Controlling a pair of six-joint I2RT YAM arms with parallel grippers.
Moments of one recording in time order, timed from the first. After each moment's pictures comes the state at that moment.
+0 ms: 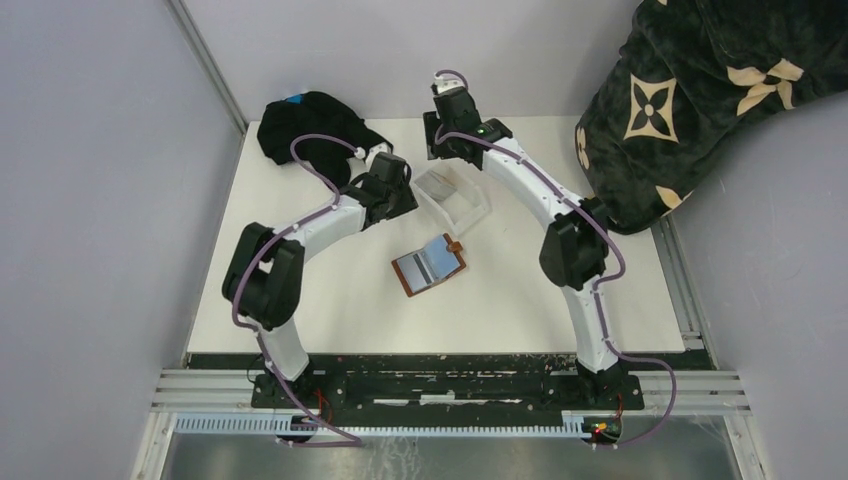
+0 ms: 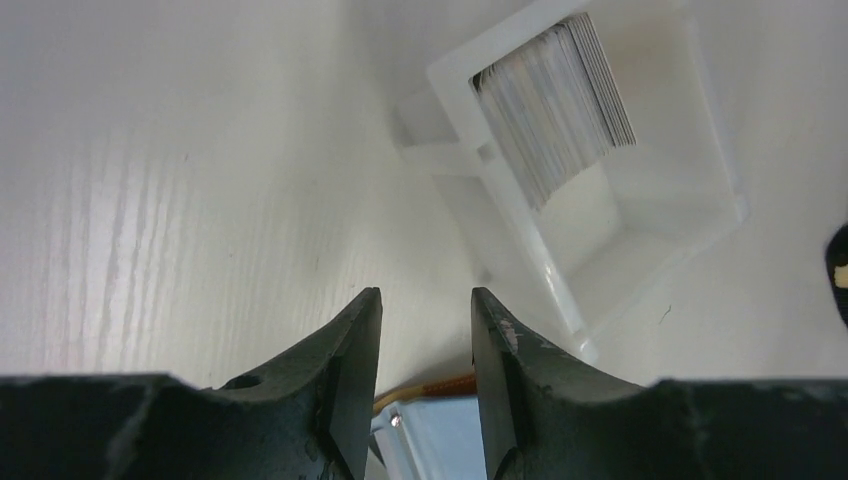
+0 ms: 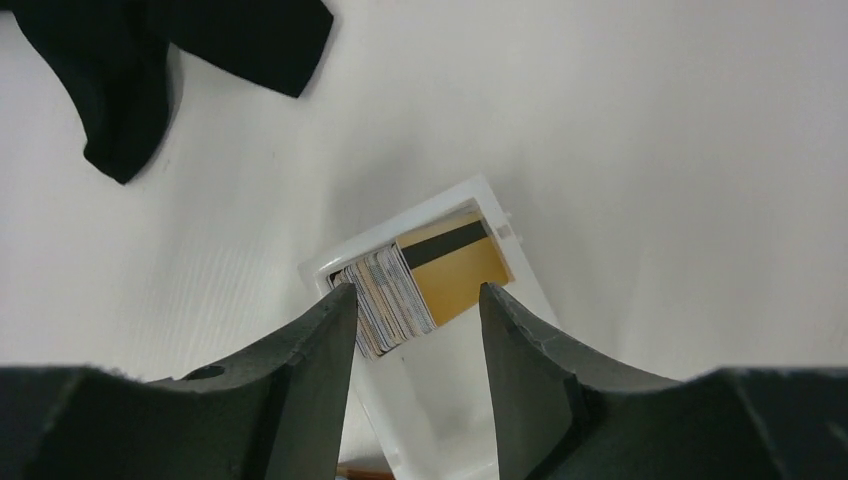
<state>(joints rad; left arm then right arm) -0.51 1.75 1.21 -0.22 -0.20 -0.74 0.58 2.17 2.12 -0.59 0.22 0.30</state>
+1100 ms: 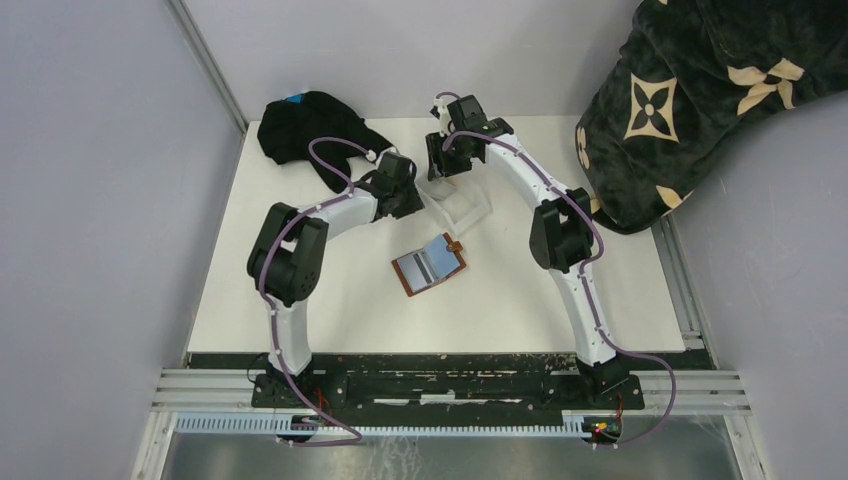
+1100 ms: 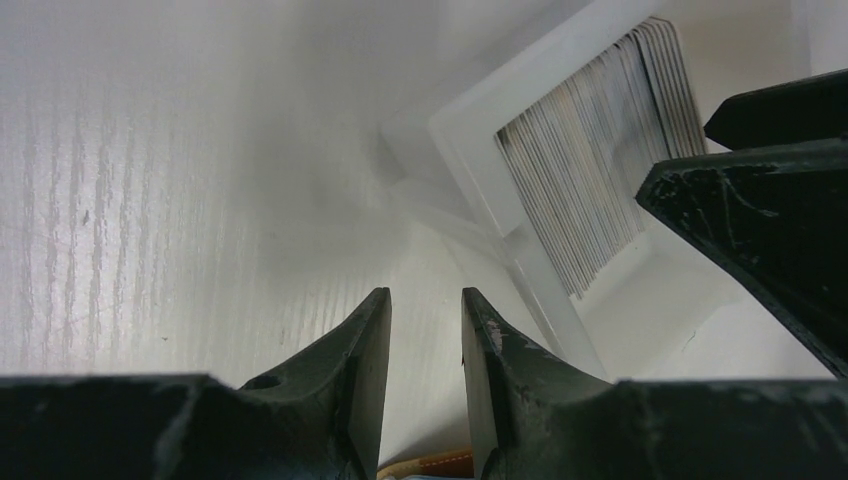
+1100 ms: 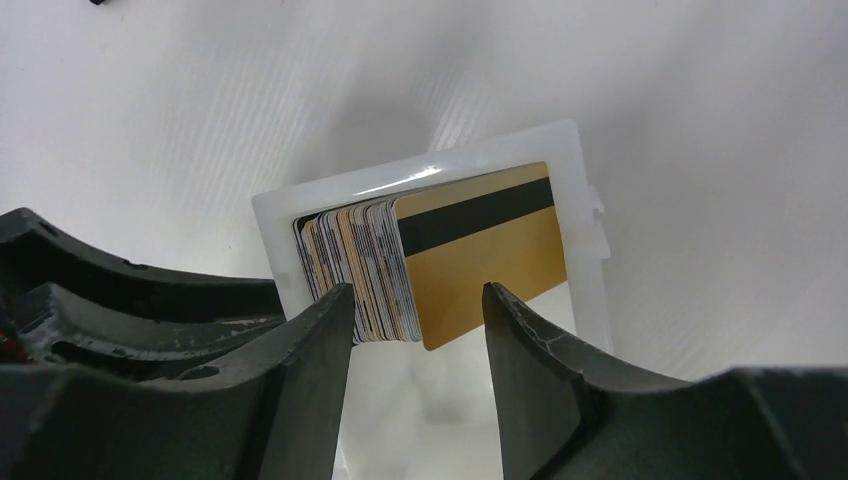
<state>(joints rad) -0.47 1.97 1.34 -0.17 -0.07 -0.74 0.47 2.45 2.35 -0.79 -0.24 0.16</state>
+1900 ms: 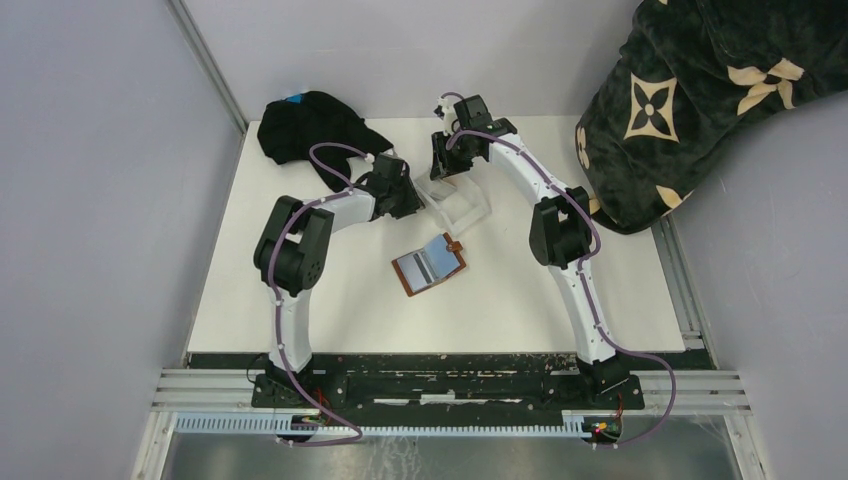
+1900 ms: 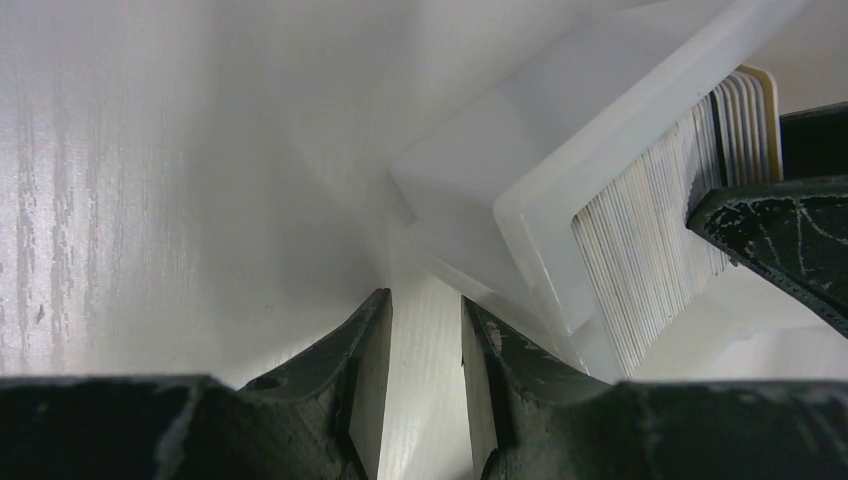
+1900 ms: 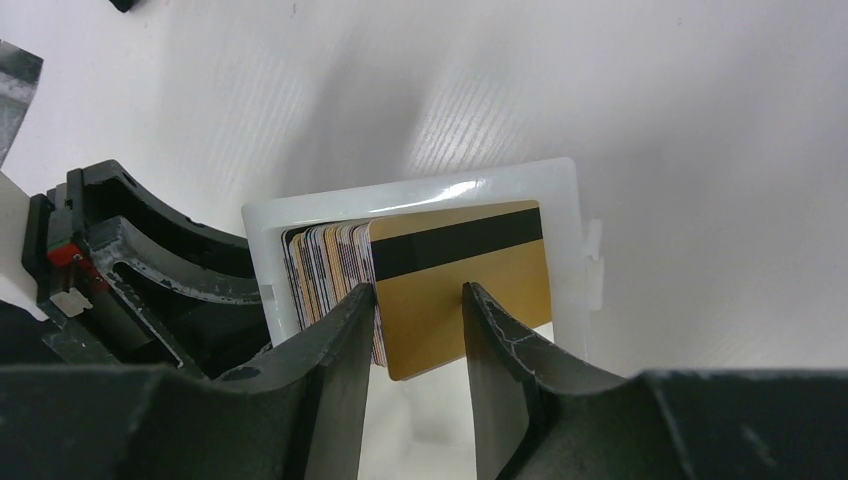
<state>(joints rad) -0.42 2.07 1.34 -0.06 0.05 -0.74 0.44 2.52 2.40 -0.78 -0.35 0.16</state>
